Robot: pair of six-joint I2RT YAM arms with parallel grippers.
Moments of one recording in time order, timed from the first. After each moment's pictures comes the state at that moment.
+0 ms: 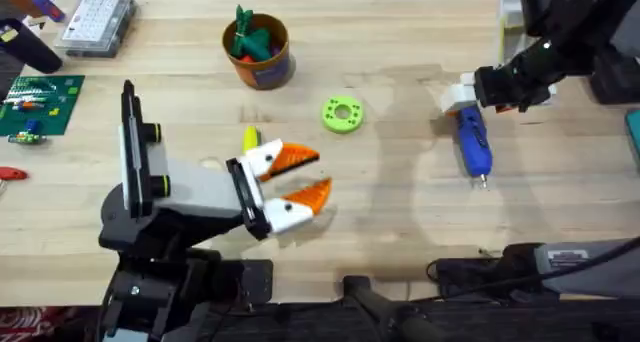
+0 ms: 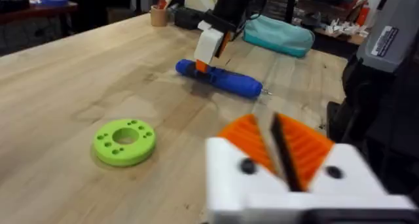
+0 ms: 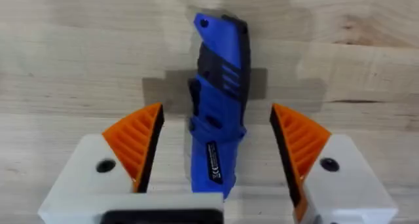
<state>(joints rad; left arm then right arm) -0.13 0.00 0.01 -0.07 1.04 -0.09 -0.02 1.55 1.09 -0.91 0.02 -0.06</state>
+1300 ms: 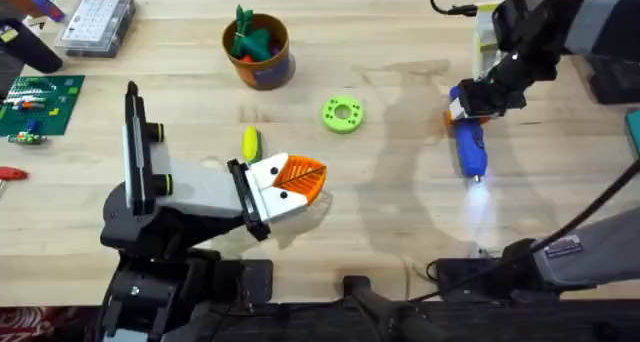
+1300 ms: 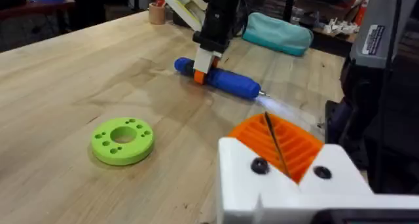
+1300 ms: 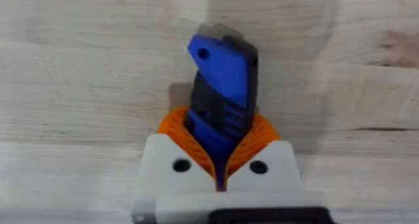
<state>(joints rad) -0.13 0.00 0.01 -0.10 1.04 -0.09 -0.02 1.73 1.09 -0.84 0.03 -0.07</state>
